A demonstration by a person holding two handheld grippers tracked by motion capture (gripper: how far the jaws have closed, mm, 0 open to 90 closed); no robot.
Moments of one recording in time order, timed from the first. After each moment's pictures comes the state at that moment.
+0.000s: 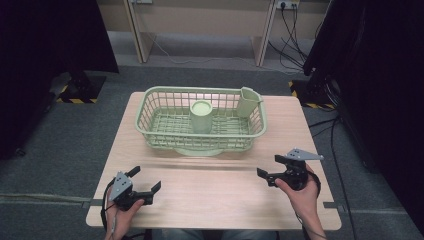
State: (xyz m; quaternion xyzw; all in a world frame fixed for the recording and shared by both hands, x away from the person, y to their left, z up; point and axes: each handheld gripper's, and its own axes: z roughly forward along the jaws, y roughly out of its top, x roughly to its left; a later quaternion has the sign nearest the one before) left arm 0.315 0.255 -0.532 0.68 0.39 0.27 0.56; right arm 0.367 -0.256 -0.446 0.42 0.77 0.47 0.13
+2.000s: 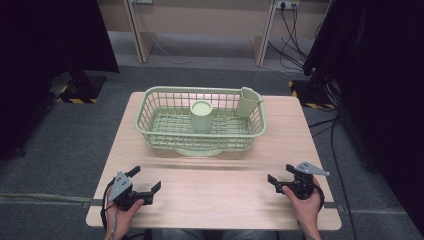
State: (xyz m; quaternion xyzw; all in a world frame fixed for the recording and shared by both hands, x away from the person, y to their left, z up) left arm 0.315 0.255 -0.532 0.68 0.39 0.27 0.56; right arm 0.366 -0.296 -0.516 0.46 0.73 0.47 0.17
